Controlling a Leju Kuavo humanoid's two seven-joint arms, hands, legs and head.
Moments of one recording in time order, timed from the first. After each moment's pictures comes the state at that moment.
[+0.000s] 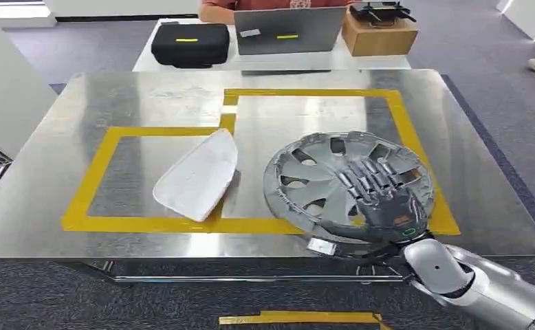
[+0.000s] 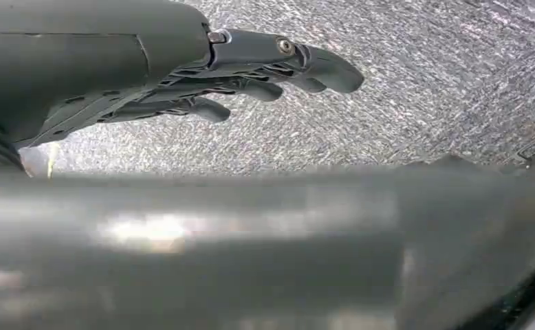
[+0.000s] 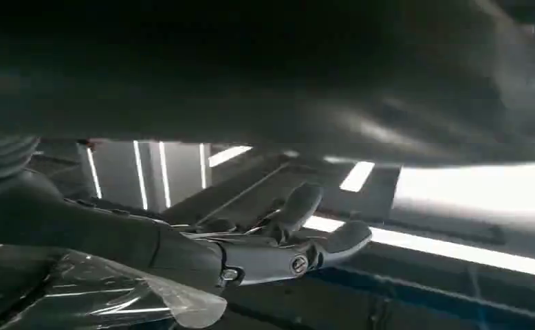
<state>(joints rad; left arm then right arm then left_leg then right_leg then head) -0.06 -0.03 -0.31 -0.28 -0.35 -0.03 0.10 -0.29 -0.67 0.83 -1.74 1.57 -0.52 0.58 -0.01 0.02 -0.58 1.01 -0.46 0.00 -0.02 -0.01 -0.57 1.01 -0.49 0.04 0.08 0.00</state>
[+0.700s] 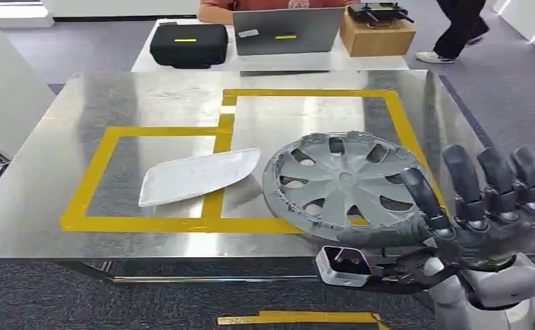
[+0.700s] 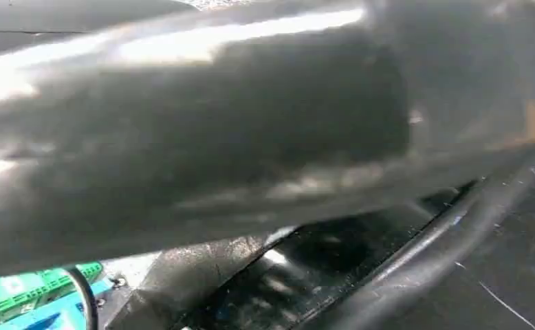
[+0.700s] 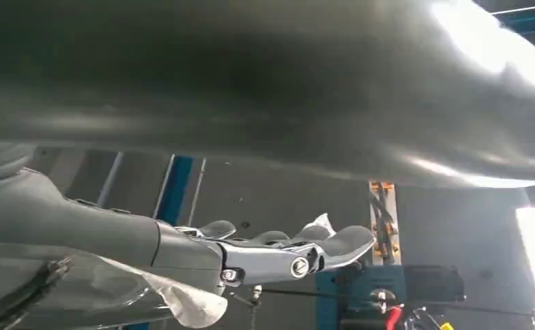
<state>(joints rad) -0.04 -0.06 -0.33 -0.29 -0.31 0.01 0.08 -0.05 0.02 0.06 -2.26 1.57 -0.70 -0.47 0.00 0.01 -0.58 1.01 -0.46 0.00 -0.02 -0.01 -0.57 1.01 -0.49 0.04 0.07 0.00</state>
